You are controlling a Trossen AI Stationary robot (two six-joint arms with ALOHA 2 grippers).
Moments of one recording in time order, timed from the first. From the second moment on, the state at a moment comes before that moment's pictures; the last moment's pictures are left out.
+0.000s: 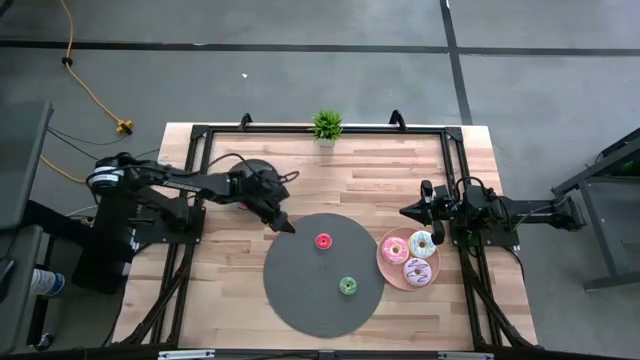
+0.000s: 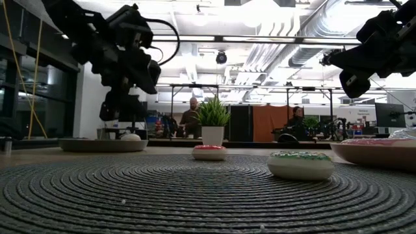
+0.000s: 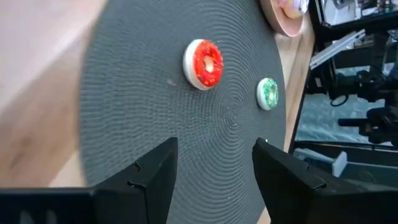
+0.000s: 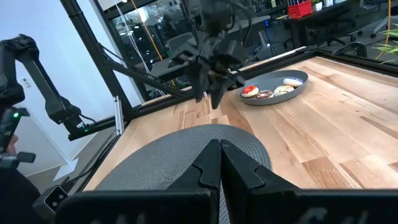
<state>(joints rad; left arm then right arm) 0.16 1.36 0.60 0.03 0.50 -0.82 -0.01 0.07 0.01 0.03 -0.04 0.36</state>
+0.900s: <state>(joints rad) 0.07 1.76 0.90 0.05 0.33 -0.91 -0.01 0.07 0.01 0.03 -0.04 0.36</state>
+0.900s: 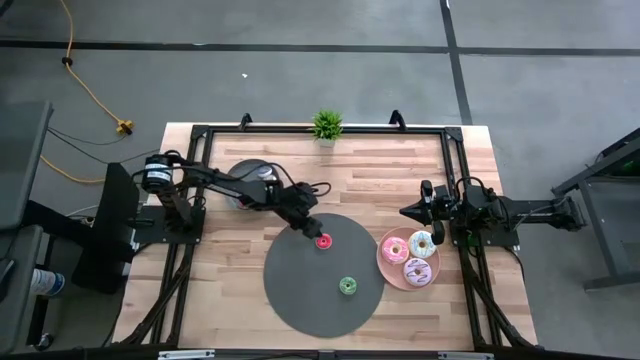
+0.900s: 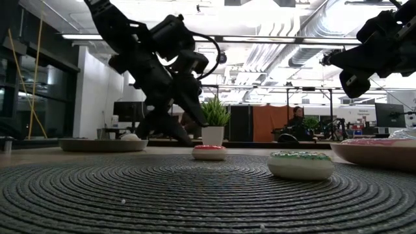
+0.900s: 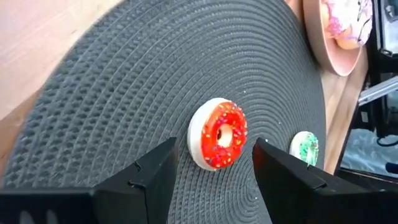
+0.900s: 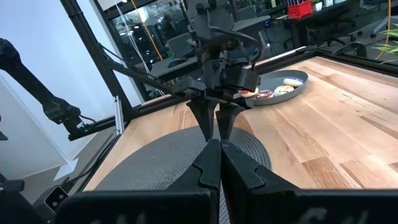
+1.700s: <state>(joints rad) 0.04 1.76 0.90 0.02 0.30 -0.91 -0.01 0.07 0.01 0.03 -0.04 0.36</state>
